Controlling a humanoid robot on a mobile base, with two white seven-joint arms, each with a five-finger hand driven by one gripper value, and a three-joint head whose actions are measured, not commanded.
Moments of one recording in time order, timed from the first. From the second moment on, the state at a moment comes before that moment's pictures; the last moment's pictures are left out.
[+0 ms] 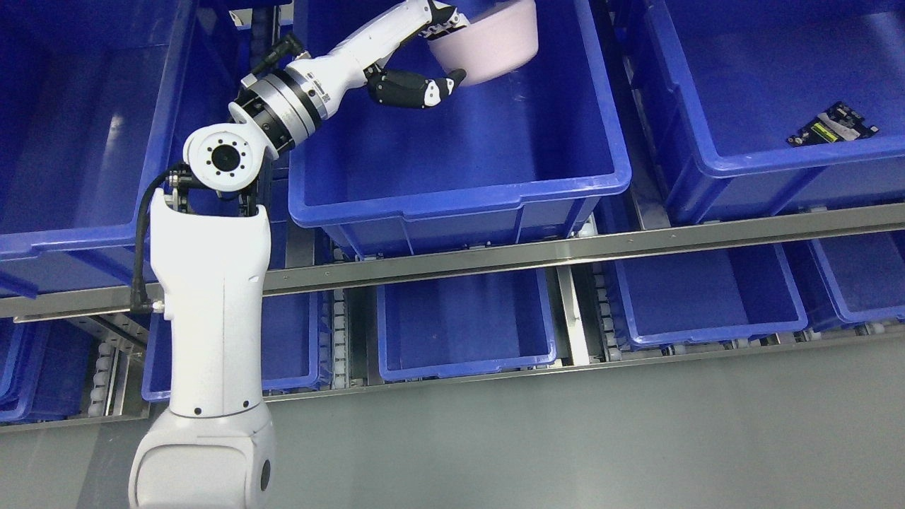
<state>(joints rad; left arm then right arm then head) -0.85 0.03 -0.03 -1.48 -0.50 -0.13 -0.84 0.04 0.00 0.00 0.00 0.00 -0.25 0.00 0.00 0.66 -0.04</state>
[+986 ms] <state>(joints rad) -0.82 0.00 -0.01 -1.52 -0.10 -0.04 0.04 0.04 0.00 0.00 0.00 0.00 -0.25 0.00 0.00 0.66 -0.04</state>
